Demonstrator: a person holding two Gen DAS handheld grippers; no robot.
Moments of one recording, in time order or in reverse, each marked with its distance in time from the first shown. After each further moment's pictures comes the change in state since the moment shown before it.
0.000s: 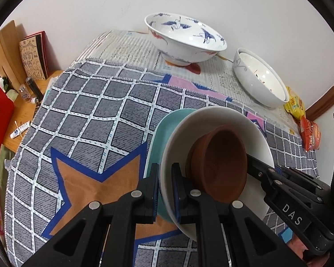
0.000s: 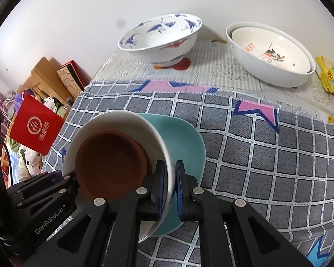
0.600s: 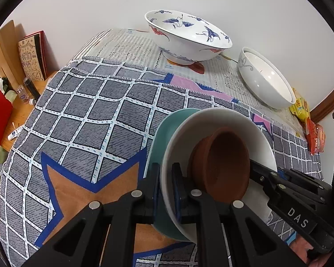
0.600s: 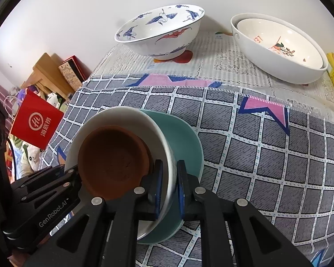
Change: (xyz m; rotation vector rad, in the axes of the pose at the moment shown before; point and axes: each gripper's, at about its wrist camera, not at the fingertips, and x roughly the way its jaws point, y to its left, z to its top) left arm 0.015 -0.001 0.004 0.005 -0.021 0.011; right arm 0.020 -0.011 0.004 -0.012 0.026 0.045
